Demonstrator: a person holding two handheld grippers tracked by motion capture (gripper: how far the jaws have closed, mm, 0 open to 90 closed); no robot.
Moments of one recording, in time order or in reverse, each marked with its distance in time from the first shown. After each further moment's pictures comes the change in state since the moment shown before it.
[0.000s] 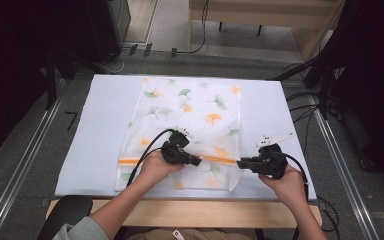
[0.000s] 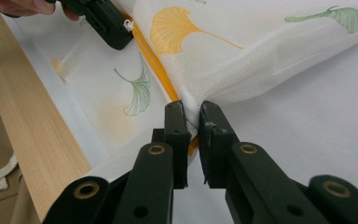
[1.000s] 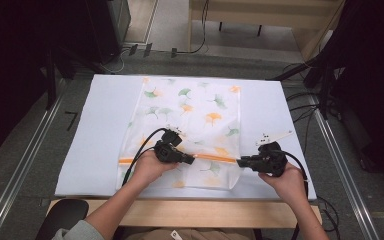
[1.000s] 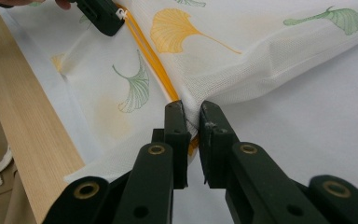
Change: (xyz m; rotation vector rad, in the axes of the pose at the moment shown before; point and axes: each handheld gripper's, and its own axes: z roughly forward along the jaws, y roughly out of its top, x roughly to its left) left arm 0.012 -0.010 -0.015 -0.011 0.030 -0.046; right arm -0.005 0.003 0.002 0.013 0.004 -0.007
